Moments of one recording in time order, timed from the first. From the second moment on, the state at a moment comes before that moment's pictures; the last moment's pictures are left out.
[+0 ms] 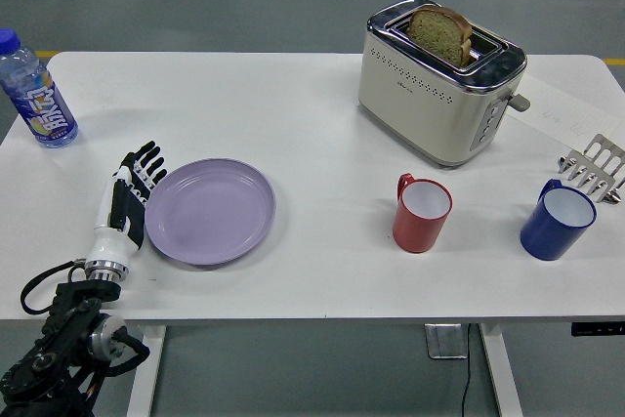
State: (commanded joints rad) left arm -0.27 0.00 -1.37 -0.85 0.98 -0.02 -0.50; right arm 0.04 -0.08 1.09 0.18 -1.09 -0.09 -0.08
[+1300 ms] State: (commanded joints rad) left arm -0.30 0.00 -1.22 -0.85 0.95 -0.01 -0.51; right arm 0.05 -0.07 1.08 0.18 -1.09 -0.08 -0.07
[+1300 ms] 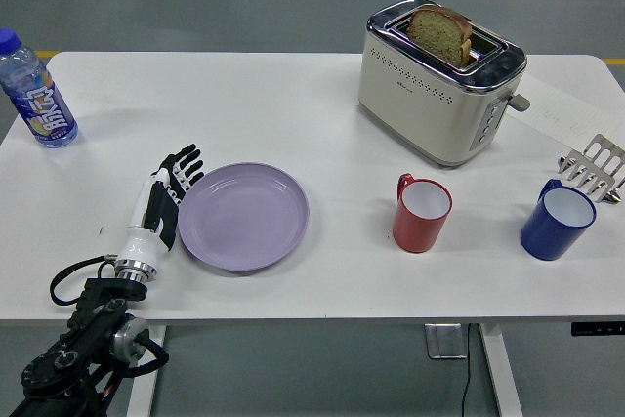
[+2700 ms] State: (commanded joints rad) left arm -0.33 0.00 -1.01 -0.87 0.90 0.00 -0.52; right arm 0.05 -0.08 1.08 0.18 -1.10 -0.08 -0.07
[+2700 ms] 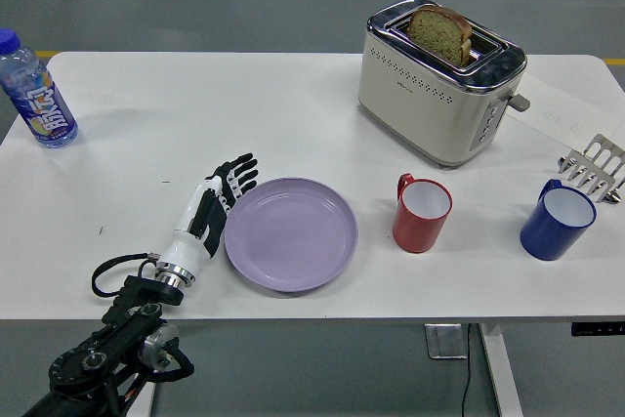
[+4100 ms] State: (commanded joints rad) left arm -0.38 0.00 -0.89 -0.88 0.87 -0.01 -0.53; right arm 0.05 -0.08 1.08 0.18 -1.10 -0.08 -0.07
